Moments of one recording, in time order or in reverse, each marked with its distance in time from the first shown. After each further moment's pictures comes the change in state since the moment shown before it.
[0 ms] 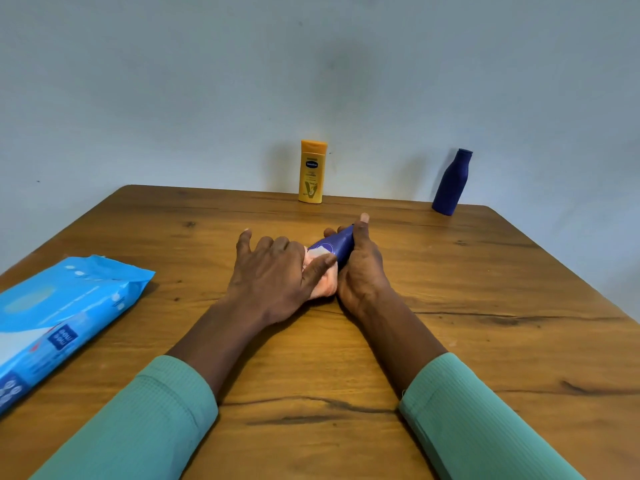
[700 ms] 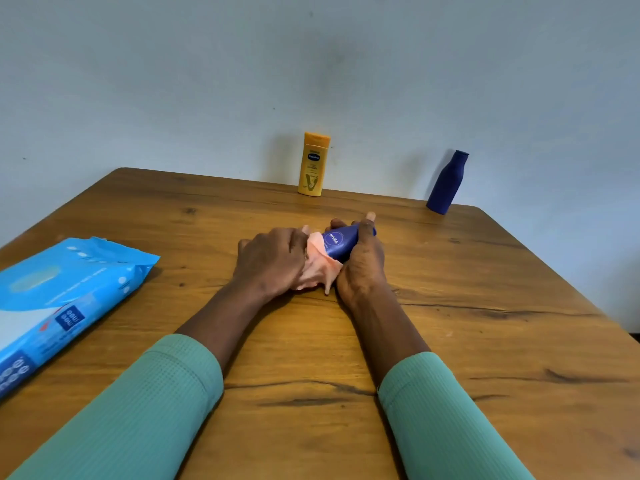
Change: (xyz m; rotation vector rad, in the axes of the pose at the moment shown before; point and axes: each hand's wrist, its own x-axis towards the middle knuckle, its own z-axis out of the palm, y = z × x) left_hand 0.009 -0.009 0.007 -0.547 0.115 -0.135; right_hand 0.007 0.013 0.003 0.131 0.068 -0.097
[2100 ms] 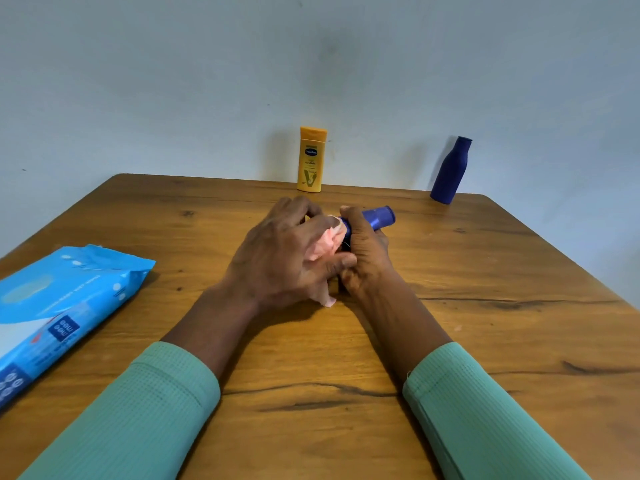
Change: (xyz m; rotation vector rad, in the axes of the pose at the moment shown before) left_hand -0.014 0.006 -0.015 0.259 0.140 0.580; right_hand -0.001 -0.009 -0.004 -0.064 -0.027 0.118
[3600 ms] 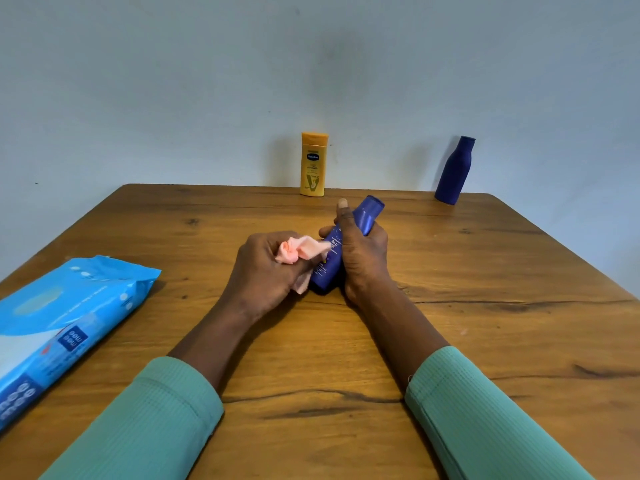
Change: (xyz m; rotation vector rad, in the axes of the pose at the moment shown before) left_hand -0.018 -0.012 0.012 -0.820 0.042 -0.500; right_hand 0.007 0.008 -0.001 -0.265 -0.090 -0.318
